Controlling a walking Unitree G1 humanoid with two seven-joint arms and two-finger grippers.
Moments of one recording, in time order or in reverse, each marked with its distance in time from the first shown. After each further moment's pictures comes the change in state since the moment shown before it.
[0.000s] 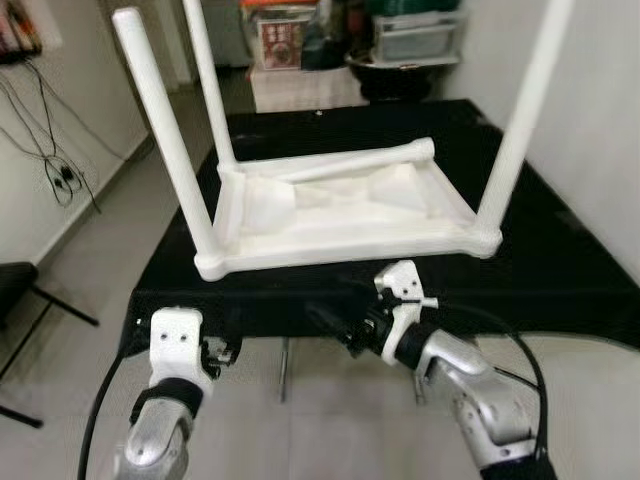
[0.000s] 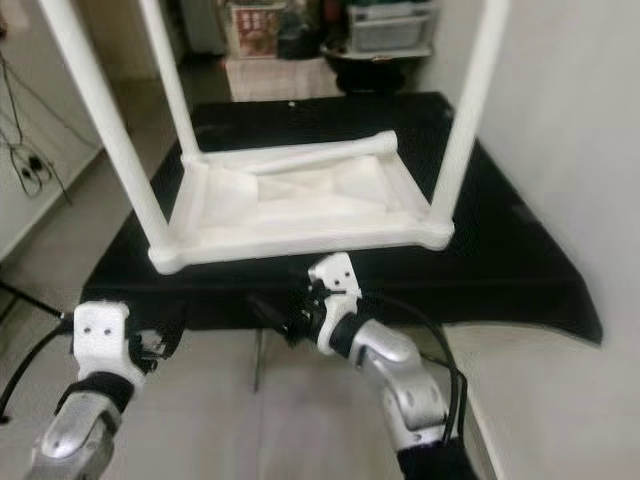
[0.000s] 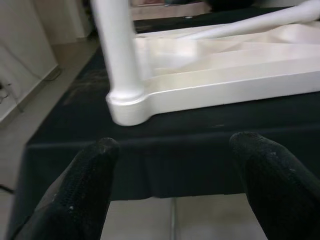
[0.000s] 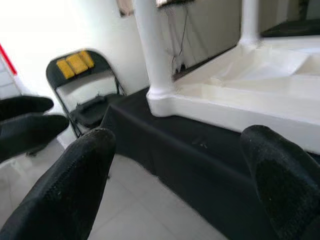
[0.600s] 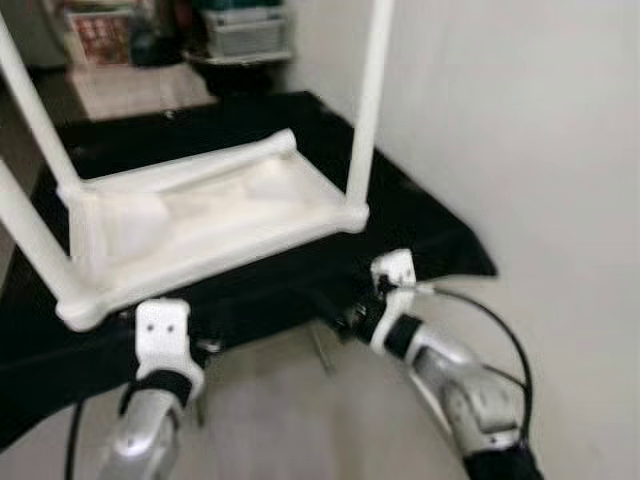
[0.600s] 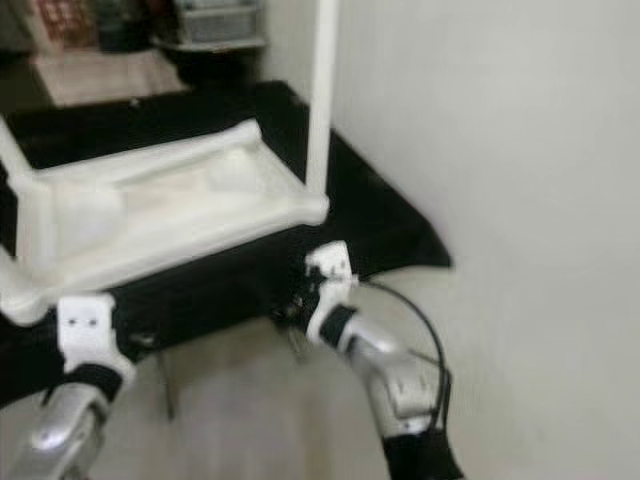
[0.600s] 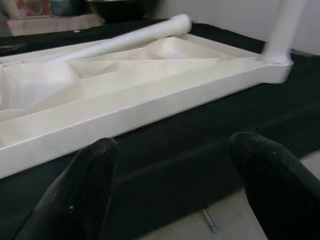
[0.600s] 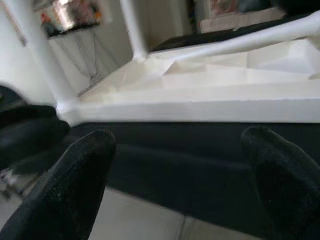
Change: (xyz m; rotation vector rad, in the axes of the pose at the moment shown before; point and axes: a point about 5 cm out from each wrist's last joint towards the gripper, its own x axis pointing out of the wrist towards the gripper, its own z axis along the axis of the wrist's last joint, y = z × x) left arm 0.000 -0.007 0.001 -0.036 -0.006 -0.034; right arm -0.005 -0.005 -0.001 0.026 0.008 -0.023
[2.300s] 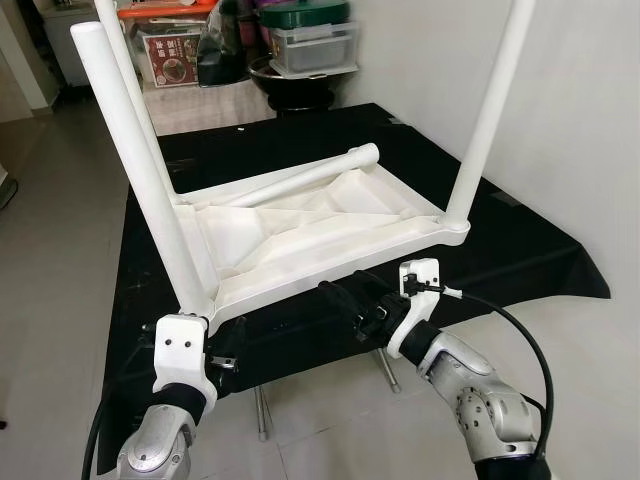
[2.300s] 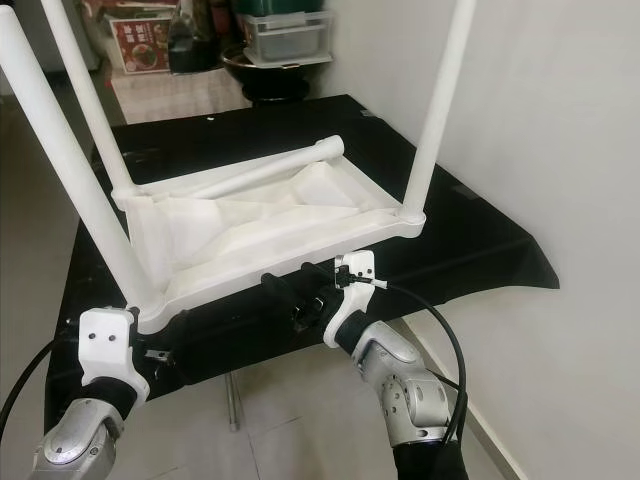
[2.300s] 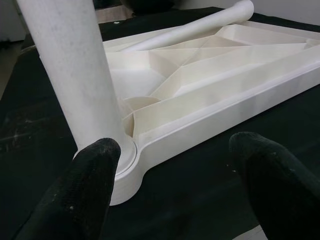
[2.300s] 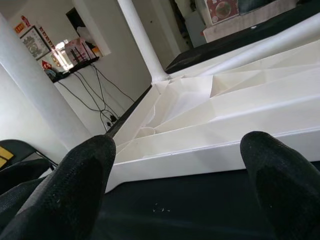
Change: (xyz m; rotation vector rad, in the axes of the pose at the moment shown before) left arm -0.003 0.002 -0.002 0.042 0.022 0.001; right arm -0.001 -0.009 0.000 0.230 -0.096 -0.081
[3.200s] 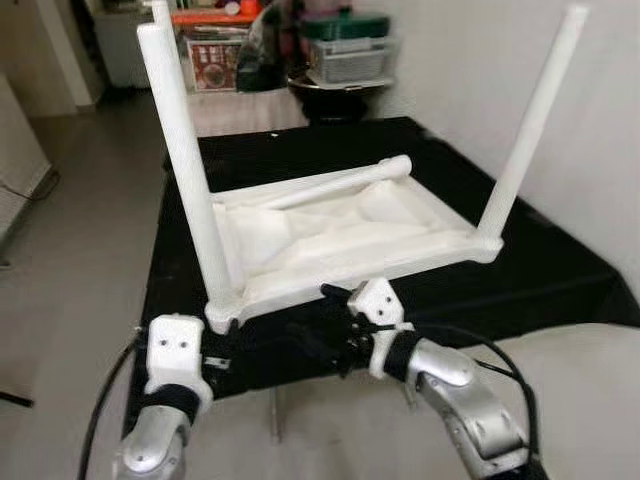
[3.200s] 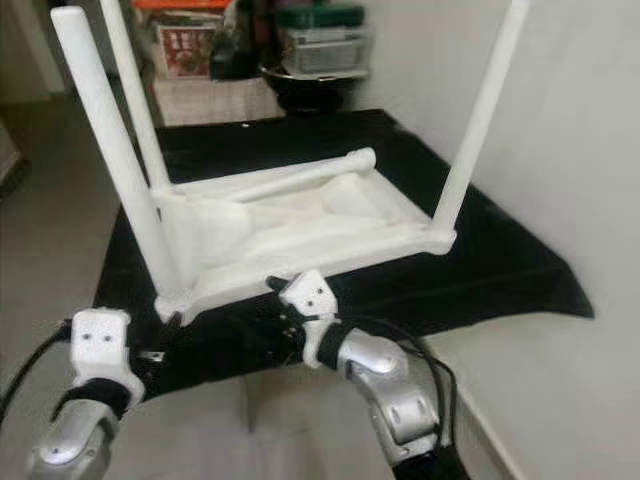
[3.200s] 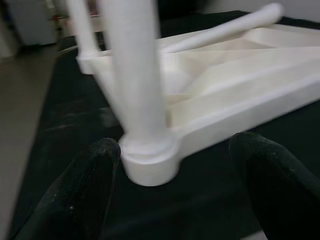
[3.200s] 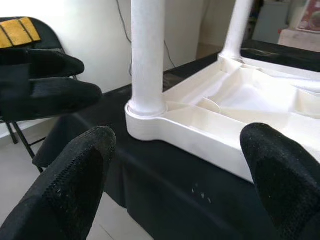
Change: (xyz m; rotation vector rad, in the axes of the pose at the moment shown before) left arm -0.001 -0.001 -0.001 0.010 0.005 0.003; right arm 0.003 0.024 -0.009 -0.474 0.152 0.189
